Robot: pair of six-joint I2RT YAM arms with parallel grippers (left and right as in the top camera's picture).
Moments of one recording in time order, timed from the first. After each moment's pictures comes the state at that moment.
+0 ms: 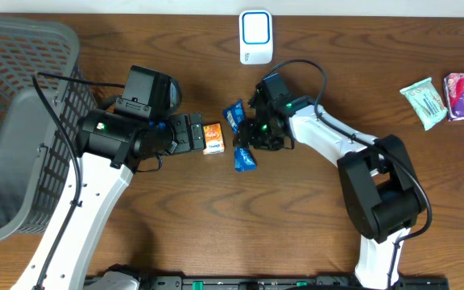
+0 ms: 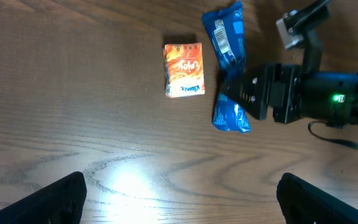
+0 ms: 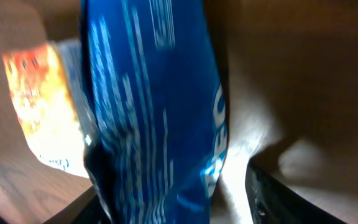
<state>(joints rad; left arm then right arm) -0.31 1.35 1.37 -1.16 0.12 -0.46 0.46 2.04 1.33 -0.55 -0.43 0.47</state>
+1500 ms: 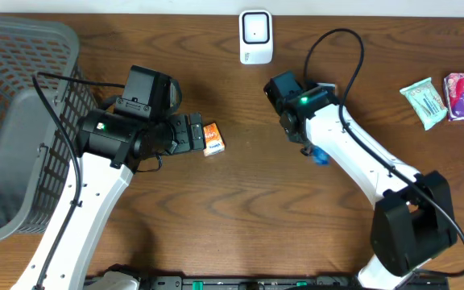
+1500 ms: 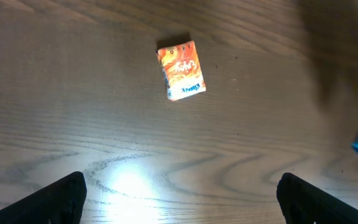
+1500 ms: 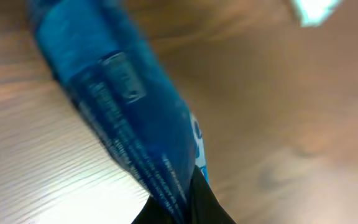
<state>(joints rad) -0.31 1.35 1.37 -1.16 0.12 -0.46 0.49 1.83 1.40 -1.12 0.64 0.77</state>
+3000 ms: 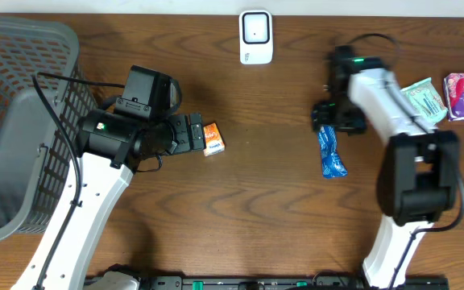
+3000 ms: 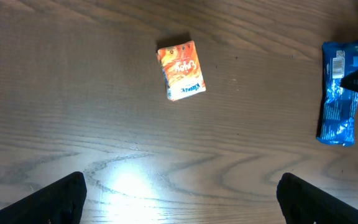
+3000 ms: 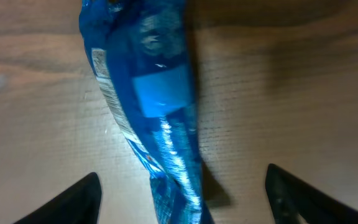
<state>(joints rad) -0.31 1.35 1.37 -1.16 0.12 -0.46 0.07 2.07 1.60 -1.14 -0.08 0.16</state>
